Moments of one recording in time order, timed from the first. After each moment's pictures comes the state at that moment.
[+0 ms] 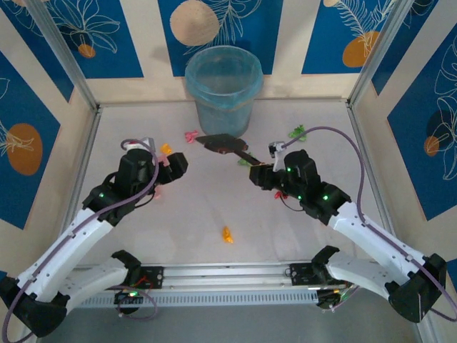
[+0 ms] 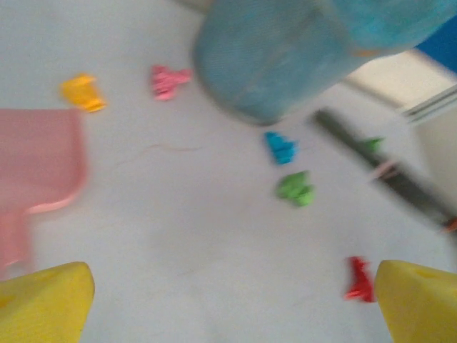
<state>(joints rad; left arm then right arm) -0.58 0.92 0.97 -0.68 -0.21 -0.73 0.64 0.94 0.82 -0.35 -0.07 0.52</state>
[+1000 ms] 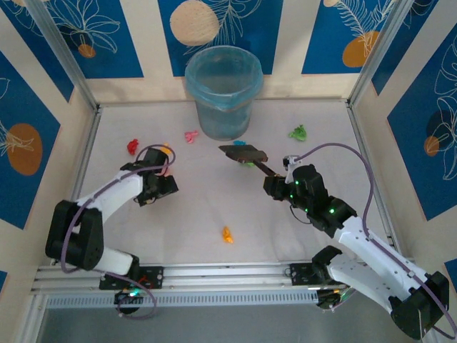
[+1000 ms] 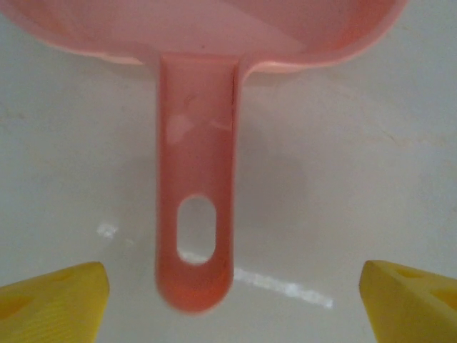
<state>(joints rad) -0.30 1.46 0.87 -0.72 -0.10 -0.70 0.59 0.80 0.63 -0.37 0.01 0.54</state>
